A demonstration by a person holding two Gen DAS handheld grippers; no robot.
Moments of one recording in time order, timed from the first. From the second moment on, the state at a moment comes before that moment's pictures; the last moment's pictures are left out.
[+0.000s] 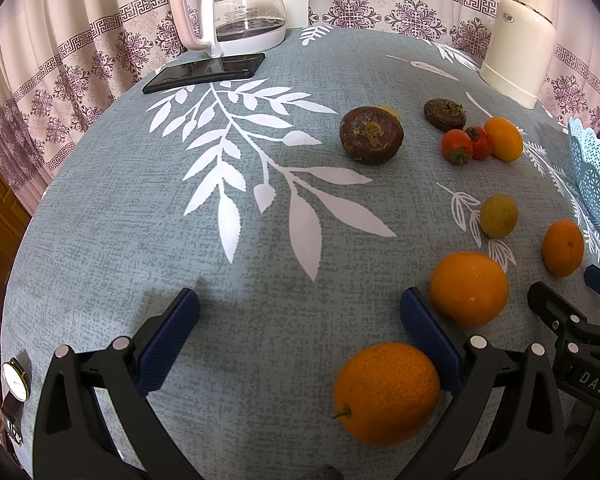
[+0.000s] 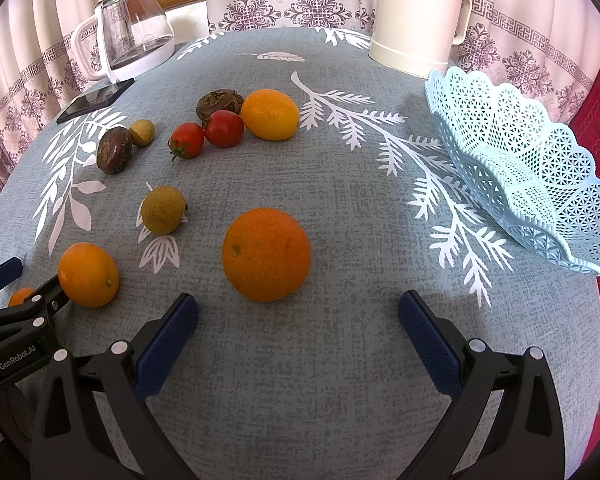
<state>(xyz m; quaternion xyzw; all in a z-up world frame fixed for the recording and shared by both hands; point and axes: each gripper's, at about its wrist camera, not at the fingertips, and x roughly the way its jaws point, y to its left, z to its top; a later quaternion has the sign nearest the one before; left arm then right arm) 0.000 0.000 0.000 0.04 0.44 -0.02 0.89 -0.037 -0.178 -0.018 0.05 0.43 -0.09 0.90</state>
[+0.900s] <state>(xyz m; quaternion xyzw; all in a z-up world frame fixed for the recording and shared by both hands) 0.002 0.004 0.002 0.03 0.44 -0.04 0.90 -0.039 -0.179 -0.016 0.05 0.43 -0.07 0.90</state>
